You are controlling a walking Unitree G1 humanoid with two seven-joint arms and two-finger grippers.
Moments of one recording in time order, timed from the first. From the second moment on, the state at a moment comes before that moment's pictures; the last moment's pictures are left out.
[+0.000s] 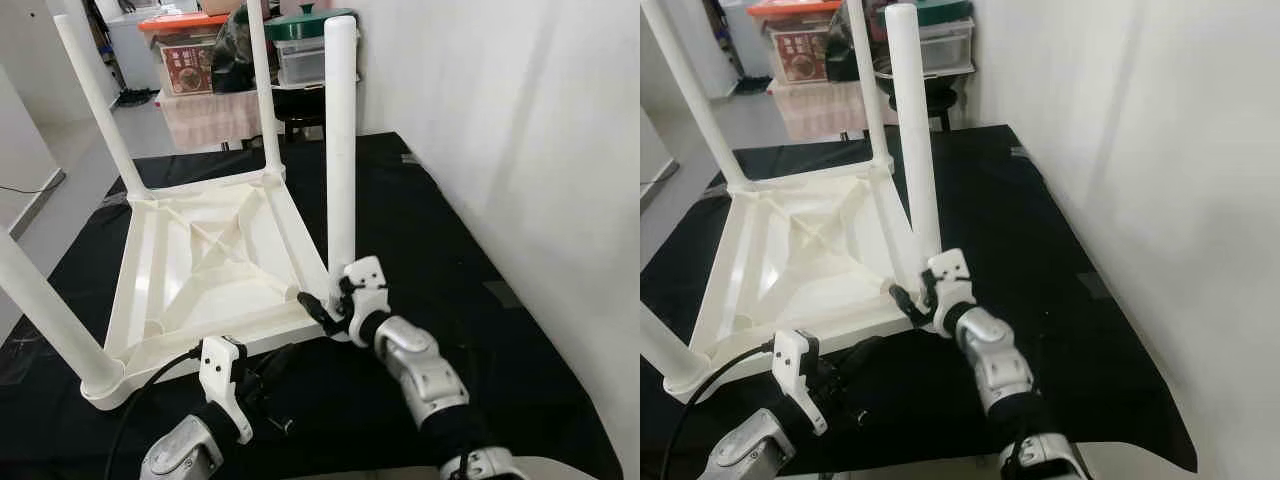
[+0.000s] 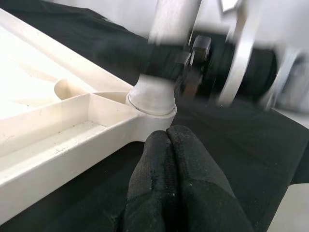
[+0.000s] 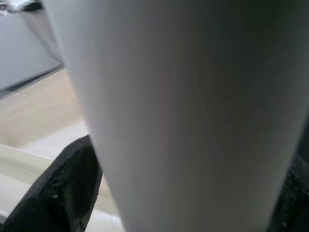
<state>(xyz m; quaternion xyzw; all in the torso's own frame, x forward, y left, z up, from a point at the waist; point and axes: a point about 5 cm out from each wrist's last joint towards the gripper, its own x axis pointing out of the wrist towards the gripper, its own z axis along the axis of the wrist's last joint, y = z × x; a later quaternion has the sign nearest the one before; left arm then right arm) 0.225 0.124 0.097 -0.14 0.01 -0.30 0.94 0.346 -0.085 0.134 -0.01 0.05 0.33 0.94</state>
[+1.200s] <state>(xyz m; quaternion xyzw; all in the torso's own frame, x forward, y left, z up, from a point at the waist) 0.224 0.125 0.094 -0.15 0.01 -0.30 0.94 0.311 -0.078 0.121 -0.01 0.02 0.22 0.98</state>
